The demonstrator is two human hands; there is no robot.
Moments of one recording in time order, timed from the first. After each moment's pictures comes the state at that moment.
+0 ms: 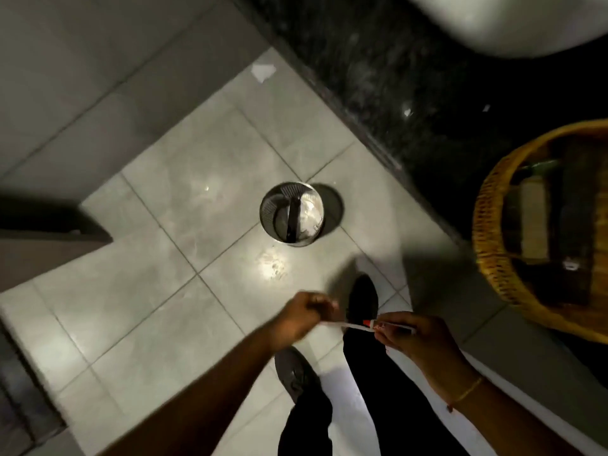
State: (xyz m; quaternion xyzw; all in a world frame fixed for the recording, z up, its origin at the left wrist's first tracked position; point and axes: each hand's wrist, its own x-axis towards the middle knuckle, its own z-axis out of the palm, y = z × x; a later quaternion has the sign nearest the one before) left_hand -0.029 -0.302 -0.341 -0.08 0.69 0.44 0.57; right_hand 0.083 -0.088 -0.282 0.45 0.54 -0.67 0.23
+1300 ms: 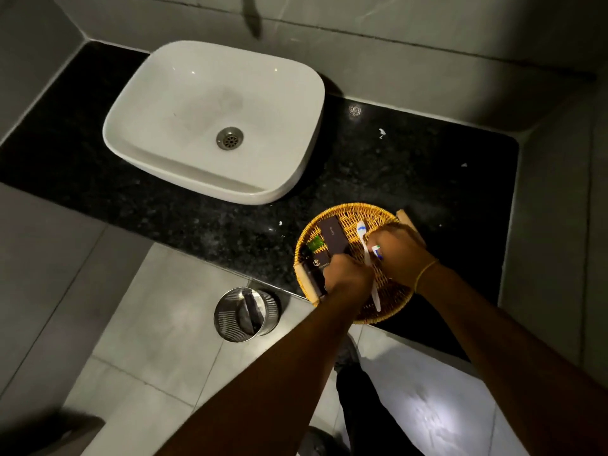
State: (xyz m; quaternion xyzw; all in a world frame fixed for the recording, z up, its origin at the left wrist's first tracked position) left_hand -0.026 0.024 -0.140 0.01 0.85 0.30 0.43; right_hand 0.022 0.132 -0.097 0.27 0.92 -0.14 0.24
